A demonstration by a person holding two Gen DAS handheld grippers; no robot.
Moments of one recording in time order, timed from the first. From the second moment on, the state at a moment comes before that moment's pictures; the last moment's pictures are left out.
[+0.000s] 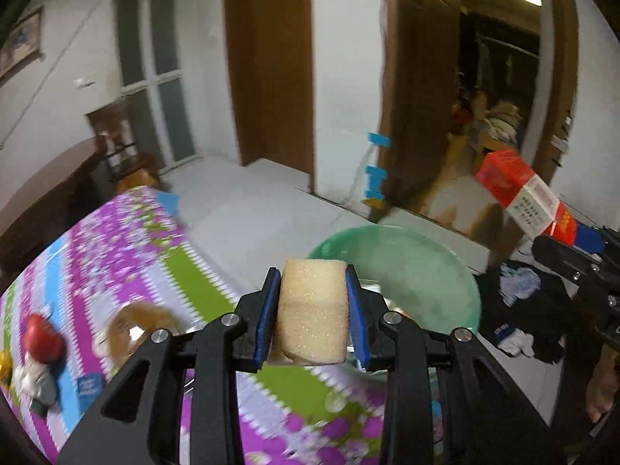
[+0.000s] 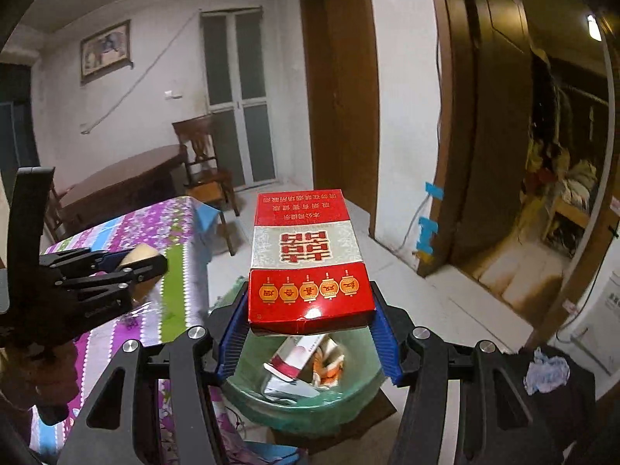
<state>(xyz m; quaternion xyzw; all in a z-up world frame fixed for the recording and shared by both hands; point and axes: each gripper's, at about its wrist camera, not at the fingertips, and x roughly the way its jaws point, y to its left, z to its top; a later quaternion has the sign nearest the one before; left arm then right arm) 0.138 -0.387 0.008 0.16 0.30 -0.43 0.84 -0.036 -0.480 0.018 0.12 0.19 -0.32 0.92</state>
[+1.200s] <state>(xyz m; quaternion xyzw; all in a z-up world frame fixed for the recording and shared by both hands) 0.157 -0.458 -0.061 0.24 0.38 -0.48 0.76 0.034 -0.565 -0.046 0.22 0.32 -0.29 0.88</state>
